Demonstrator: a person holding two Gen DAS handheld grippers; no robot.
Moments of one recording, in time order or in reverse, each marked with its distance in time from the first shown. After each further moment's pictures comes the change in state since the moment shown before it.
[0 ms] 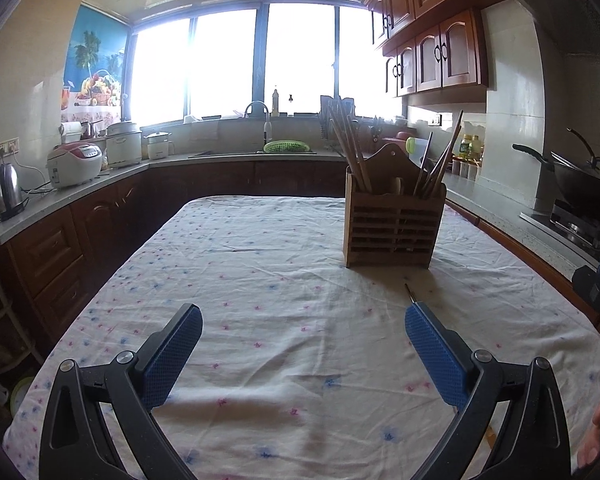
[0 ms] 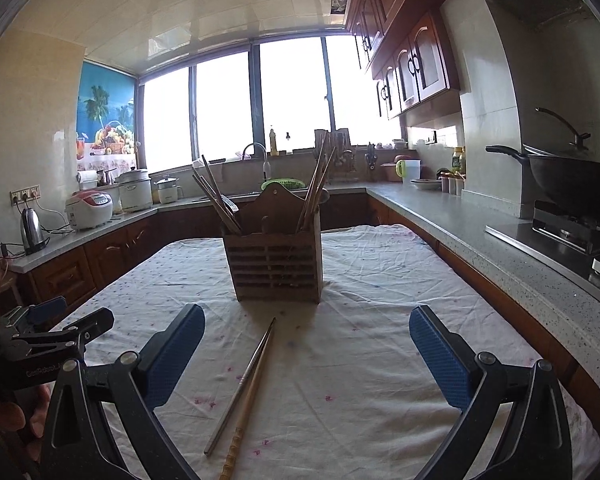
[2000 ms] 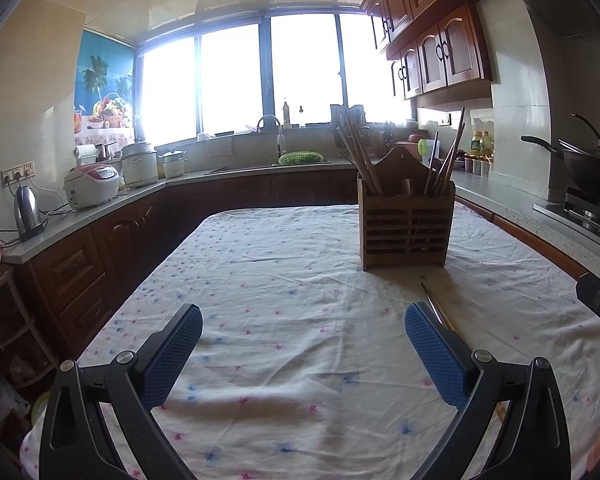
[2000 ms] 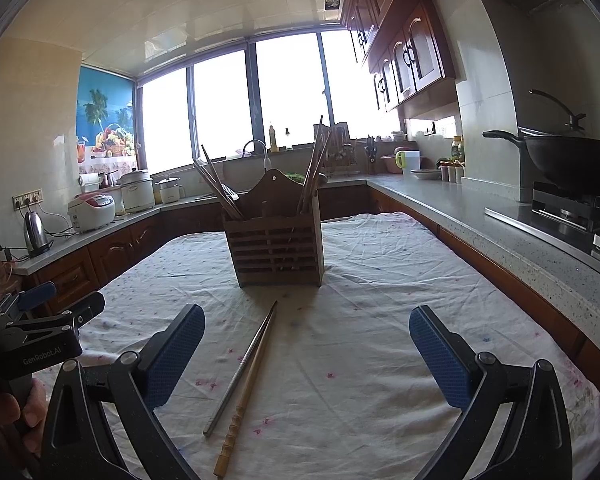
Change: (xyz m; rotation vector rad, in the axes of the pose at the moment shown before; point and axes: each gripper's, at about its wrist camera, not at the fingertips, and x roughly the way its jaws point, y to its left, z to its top) left arm -0.004 -0.006 -0.012 0.061 -0.037 0.063; right arm 0.000 -0.006 -0.014 0.029 0.021 0.011
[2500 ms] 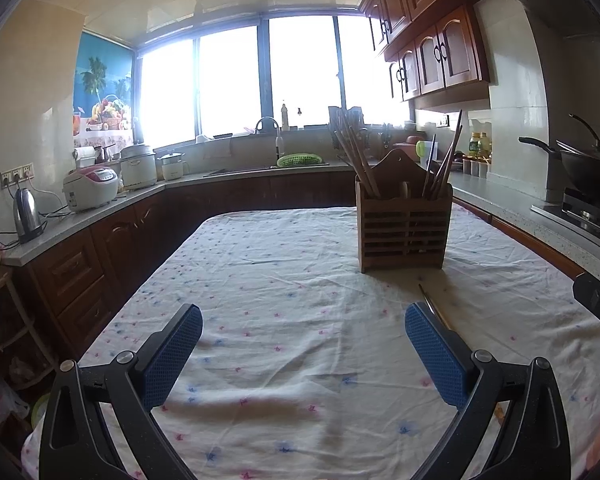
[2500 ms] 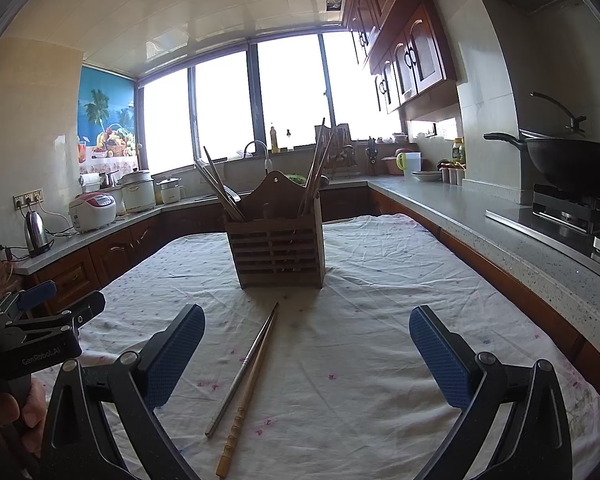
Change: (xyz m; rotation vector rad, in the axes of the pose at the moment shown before) left arm -0.003 -0.004 -0.001 0.001 -0.008 -0.001; right arm 0.000 0.002 0.001 -0.003 -0.004 0.001
